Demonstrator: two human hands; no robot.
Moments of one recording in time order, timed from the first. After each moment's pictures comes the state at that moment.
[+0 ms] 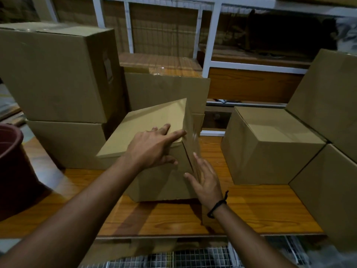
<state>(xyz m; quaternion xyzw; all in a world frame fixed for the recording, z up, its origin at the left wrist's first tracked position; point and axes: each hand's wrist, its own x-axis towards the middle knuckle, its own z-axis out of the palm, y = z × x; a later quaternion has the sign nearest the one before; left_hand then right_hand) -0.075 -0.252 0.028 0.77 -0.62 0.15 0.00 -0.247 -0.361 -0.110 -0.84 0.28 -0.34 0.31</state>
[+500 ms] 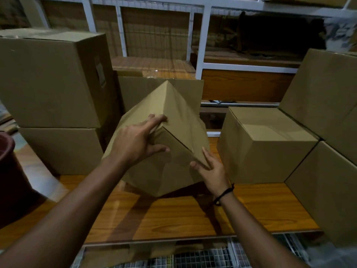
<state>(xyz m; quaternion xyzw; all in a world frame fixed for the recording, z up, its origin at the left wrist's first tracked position) -0.062 -0.237 0.040 0.76 -0.58 0.15 0.24 -0.259 -0.382 -0.071 -0.74 0.38 -0.30 0.47</state>
